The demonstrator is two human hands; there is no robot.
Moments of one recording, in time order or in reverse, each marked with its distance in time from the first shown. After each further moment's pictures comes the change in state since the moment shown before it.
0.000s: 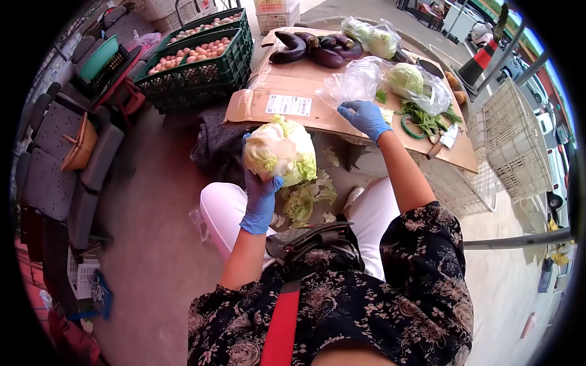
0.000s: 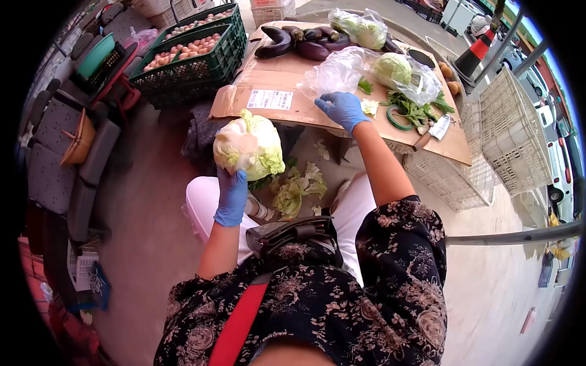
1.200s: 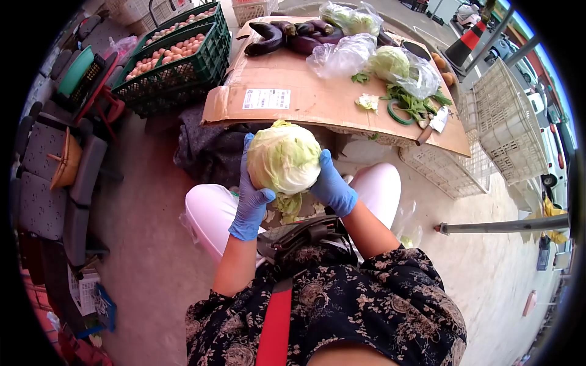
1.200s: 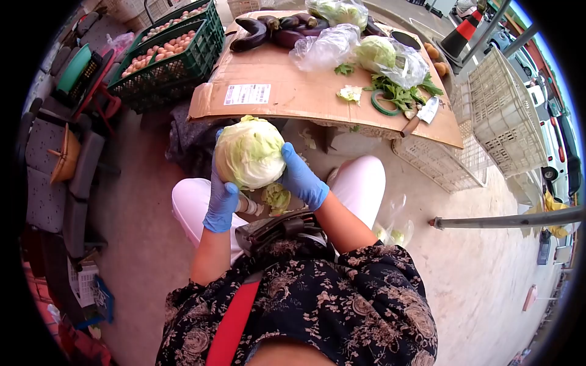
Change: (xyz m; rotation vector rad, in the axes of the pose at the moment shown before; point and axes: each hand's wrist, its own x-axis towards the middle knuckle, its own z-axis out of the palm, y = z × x) left_hand 0.002 -0.005 0.011 -0.146 -0.275 -0.176; right_hand -0.139 -0.120 0.046 2.056 -0.287 0.325
